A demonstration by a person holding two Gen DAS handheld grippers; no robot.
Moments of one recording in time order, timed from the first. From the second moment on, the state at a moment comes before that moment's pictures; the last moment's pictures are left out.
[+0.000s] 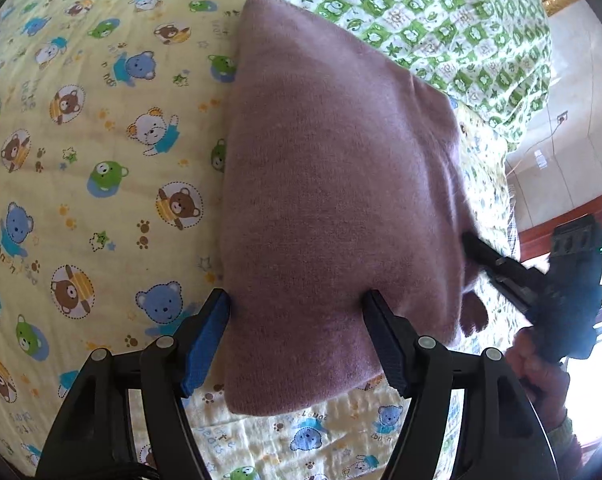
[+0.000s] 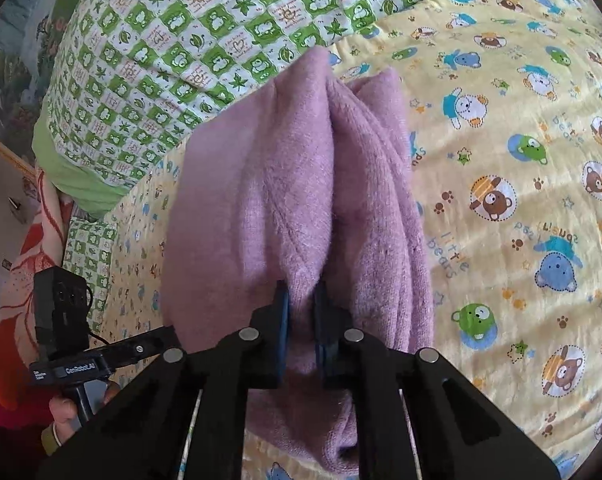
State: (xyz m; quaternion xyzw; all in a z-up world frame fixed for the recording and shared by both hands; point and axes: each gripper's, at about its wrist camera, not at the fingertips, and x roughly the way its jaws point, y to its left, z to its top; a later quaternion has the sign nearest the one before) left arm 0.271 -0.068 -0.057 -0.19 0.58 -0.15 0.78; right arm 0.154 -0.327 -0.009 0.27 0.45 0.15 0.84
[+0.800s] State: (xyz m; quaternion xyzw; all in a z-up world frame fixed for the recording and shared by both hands) left arm 0.283 -0.089 -0.068 -0.17 0.59 -0.14 0.78; right arm 0.131 -0.367 -0.021 0.31 0.43 0.09 0.84
